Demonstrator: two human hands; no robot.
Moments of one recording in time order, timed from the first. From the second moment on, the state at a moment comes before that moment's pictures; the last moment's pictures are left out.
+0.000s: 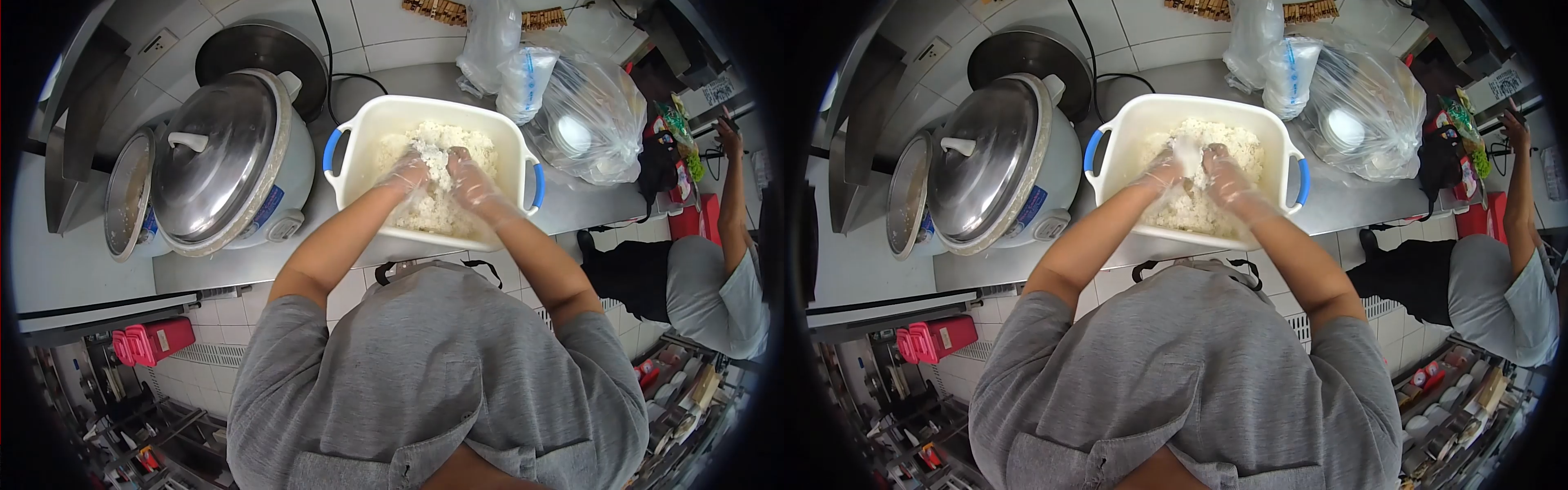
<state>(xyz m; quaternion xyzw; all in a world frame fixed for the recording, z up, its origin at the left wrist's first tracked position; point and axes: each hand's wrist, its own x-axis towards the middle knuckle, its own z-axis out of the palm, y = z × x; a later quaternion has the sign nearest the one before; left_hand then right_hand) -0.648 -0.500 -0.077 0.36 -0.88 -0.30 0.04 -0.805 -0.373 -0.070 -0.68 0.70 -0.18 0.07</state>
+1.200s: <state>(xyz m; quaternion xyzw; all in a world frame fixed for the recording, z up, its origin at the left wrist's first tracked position) -0.578 -0.542 0.004 0.39 -0.25 -0.89 -0.01 -0.847 -0.355 0.010 -0.10 0.46 -0.48 0.74</state>
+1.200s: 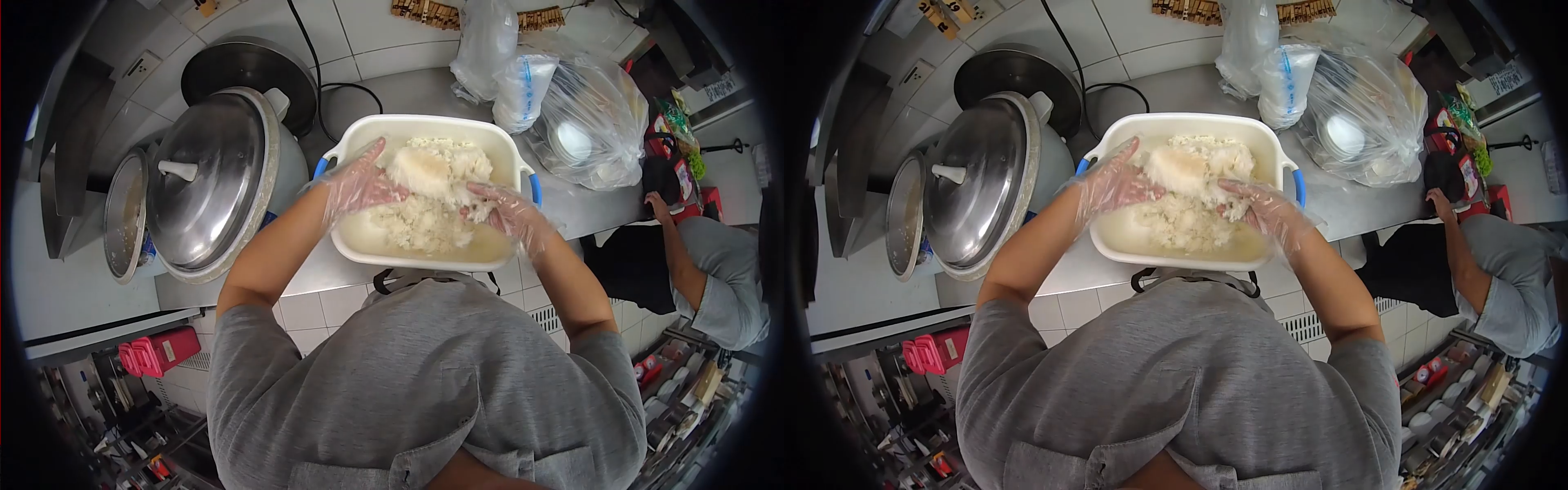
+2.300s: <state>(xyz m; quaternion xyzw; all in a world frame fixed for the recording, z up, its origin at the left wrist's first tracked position) -0.671 -0.524 -0.040 0.40 -0.90 -0.14 -0.03 -0.840 -0.430 -0.088 -0.61 0.76 -0.08 0.21</state>
